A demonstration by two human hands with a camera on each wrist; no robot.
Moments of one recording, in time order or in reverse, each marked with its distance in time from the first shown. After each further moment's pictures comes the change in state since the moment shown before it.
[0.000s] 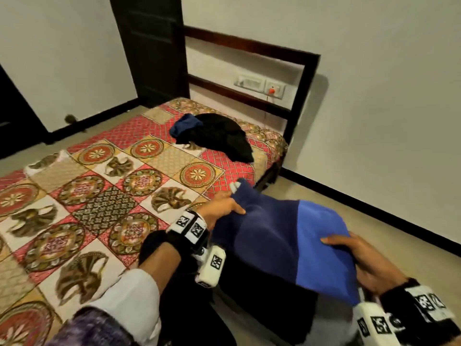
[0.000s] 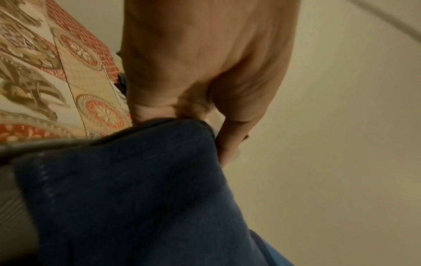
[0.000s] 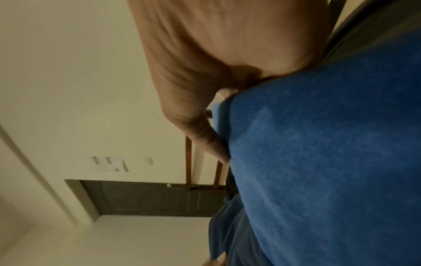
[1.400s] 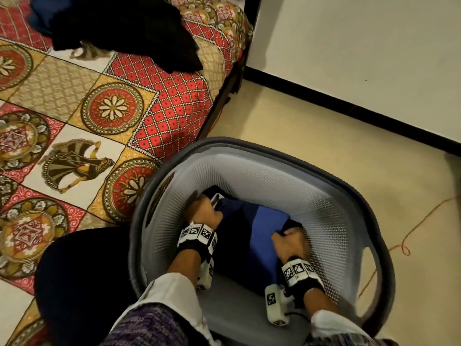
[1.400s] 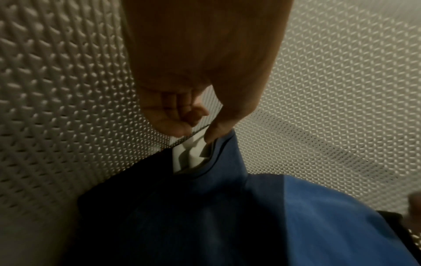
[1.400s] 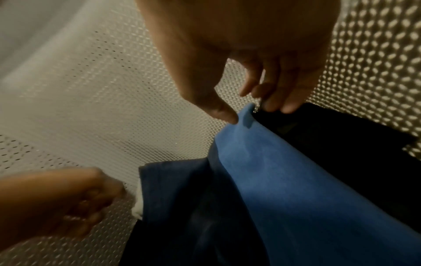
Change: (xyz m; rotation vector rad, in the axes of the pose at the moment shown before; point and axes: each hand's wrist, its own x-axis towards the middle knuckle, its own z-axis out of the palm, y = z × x) left_hand 0.194 -0.215 0.071 0.955 0.071 -0.257; right_hand 0.174 0.247 0.004 -0.722 0.646 0.452
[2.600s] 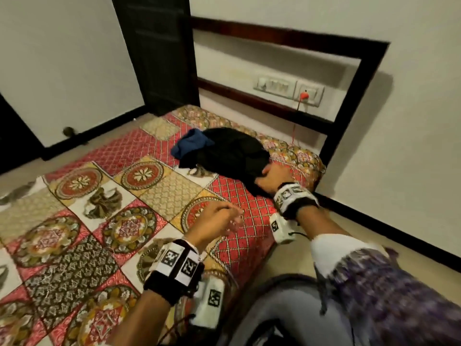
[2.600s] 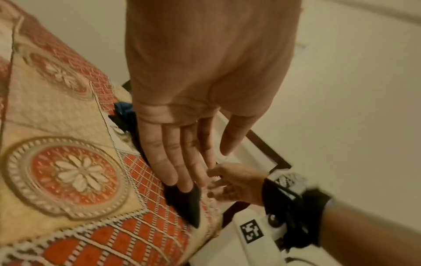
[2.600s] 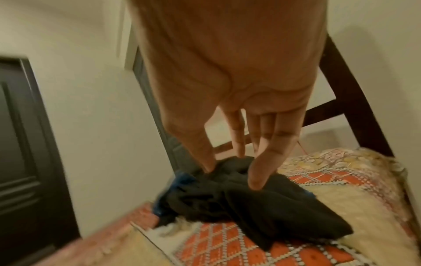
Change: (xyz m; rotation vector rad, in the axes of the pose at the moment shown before) left_hand -0.026 -0.002 -0.316 -0.854 0.157 0.376; right_hand -0.032 -0.522 -0.051 -0.200 -0.059 -1.043
